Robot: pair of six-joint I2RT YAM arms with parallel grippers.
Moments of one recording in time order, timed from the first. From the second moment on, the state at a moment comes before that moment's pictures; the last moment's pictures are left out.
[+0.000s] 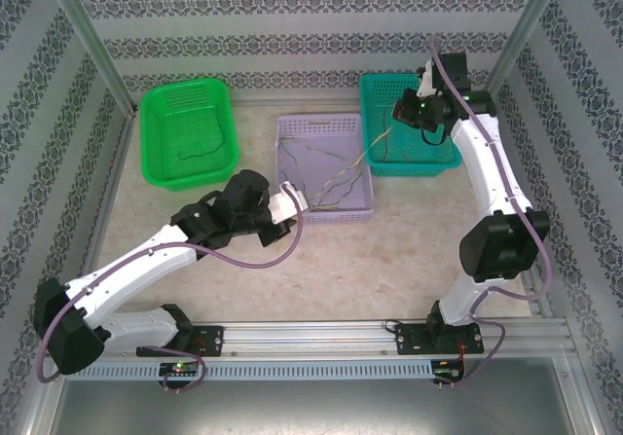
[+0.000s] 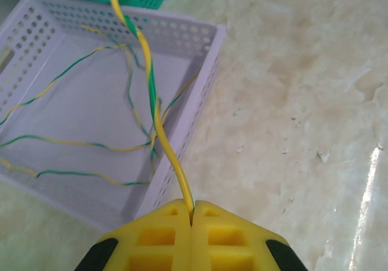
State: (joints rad) left arm -0.76 1.18 0.99 -0.53 0.14 0.39; right arm 0.06 1.73 1.84 -0.90 -0.30 0.47
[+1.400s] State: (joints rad) left arm -0.61 1.98 1.55 -0.49 -0.03 0.32; right arm 0.23 2.08 2.24 -0.73 -0.25 0.66
